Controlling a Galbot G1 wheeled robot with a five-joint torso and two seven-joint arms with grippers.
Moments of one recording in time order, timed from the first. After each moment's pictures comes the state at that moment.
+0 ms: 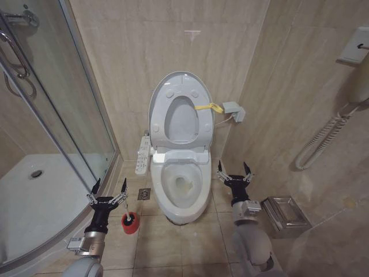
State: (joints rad) left arm 1.48 -1.34 -0.60 -1.97 -0.28 -0.29 0.03; right arm -1.31 1.46 0.43 2.04 0.04 -0.03 0.27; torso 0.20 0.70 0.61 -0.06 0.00
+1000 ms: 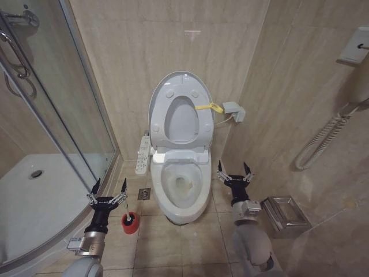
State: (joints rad) left arm 1.48 -1.34 -0.60 -1.97 -0.28 -0.29 0.03; right arm -1.31 1.46 0.43 2.04 0.04 -0.03 0.27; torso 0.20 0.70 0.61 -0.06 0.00
